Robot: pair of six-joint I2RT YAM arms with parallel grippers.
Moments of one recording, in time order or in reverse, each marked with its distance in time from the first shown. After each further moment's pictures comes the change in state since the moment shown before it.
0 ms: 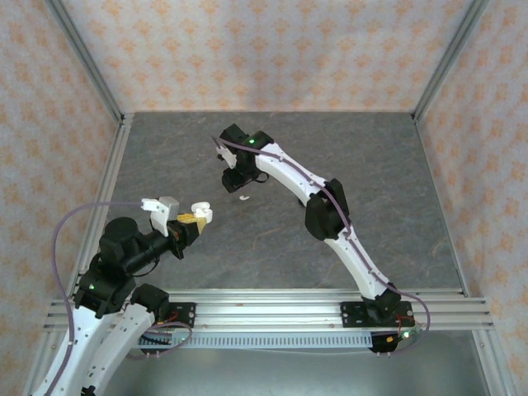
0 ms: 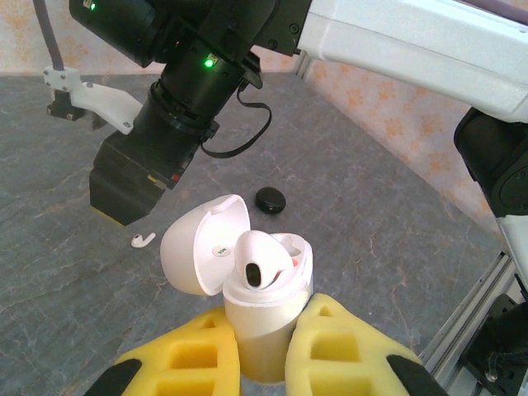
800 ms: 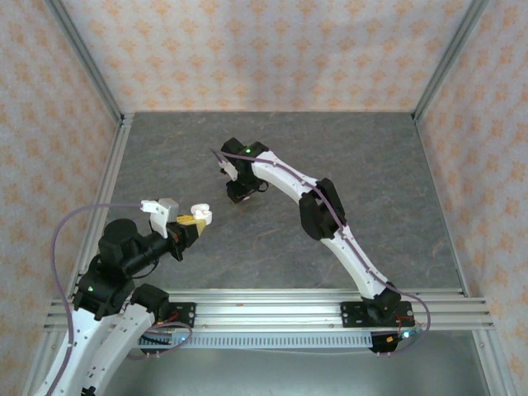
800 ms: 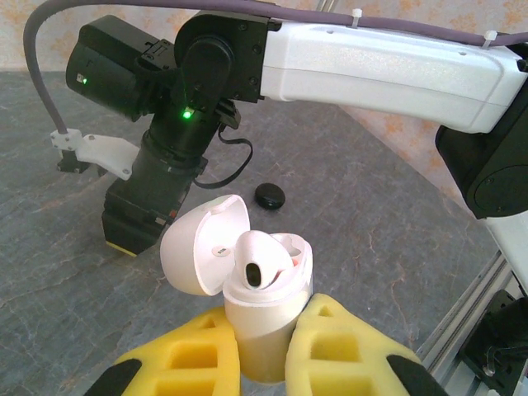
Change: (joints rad) left arm 0.000 -0.018 0.000 -0.021 0.002 0.001; right arm 0.003 0.061 -0.085 0.017 0.010 -0.026
